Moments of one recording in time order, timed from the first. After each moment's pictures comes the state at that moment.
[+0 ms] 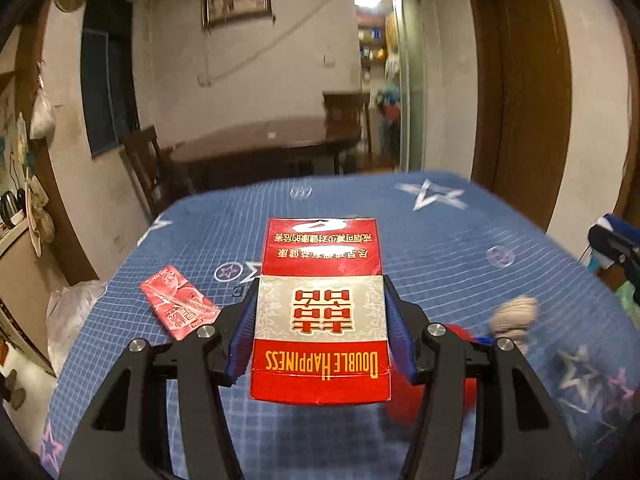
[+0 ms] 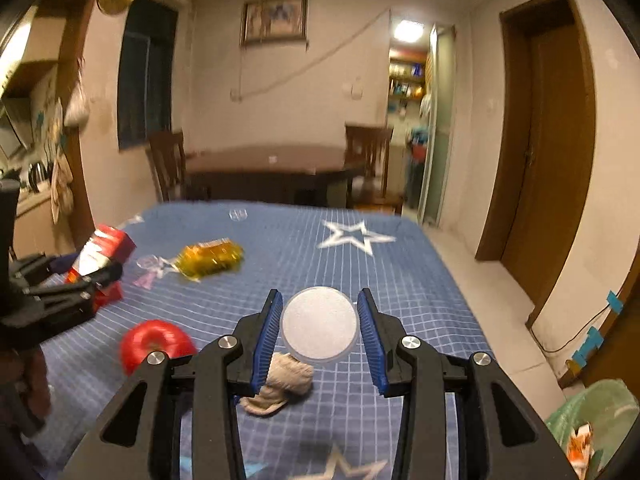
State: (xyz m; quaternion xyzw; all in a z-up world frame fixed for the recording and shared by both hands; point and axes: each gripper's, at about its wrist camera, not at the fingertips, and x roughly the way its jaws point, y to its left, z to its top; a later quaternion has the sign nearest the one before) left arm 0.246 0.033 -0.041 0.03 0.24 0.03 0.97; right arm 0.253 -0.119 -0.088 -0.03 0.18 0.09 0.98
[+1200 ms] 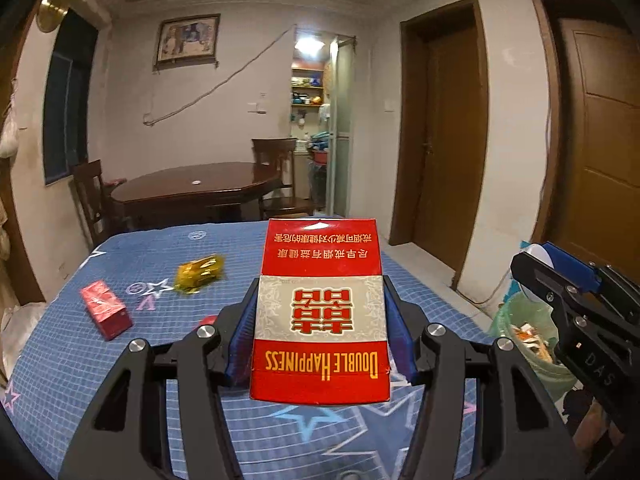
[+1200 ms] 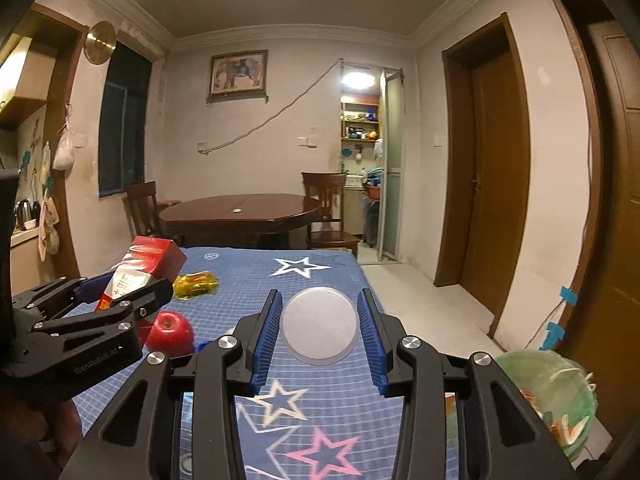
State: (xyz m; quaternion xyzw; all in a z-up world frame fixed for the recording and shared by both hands) left arm 0.152 -0.101 -0.006 0.01 0.18 -0.10 0.98; right arm 0.050 -0.239 -0.048 0.00 0.11 0.02 0.99
